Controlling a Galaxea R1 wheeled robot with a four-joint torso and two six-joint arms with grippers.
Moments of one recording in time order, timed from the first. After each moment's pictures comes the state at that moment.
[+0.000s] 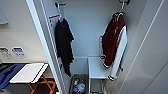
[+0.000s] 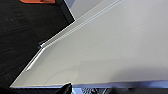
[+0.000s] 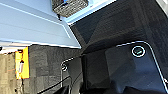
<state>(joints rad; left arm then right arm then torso) 1.16 2.70 -1.99 -0.58 -0.81 -0.25 -1.27 2.47 -1.88 -0.52 0.08 0.75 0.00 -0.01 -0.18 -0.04</state>
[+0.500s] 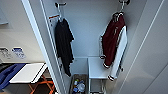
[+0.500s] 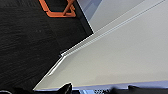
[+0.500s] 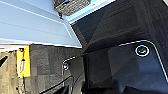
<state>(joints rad) 1.21 2.71 -1.99 -0.75 -0.93 -0.16 -1.26 2.48 -1.87 -0.52 0.06 0.75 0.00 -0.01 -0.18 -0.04</state>
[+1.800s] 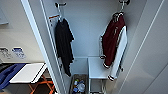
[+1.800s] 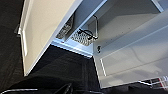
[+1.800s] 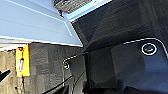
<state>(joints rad) 1.31 2.66 -2.08 0.15 -0.49 -0.22 -1.26 2.58 -1.97 -0.52 0.05 0.75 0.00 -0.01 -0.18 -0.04</state>
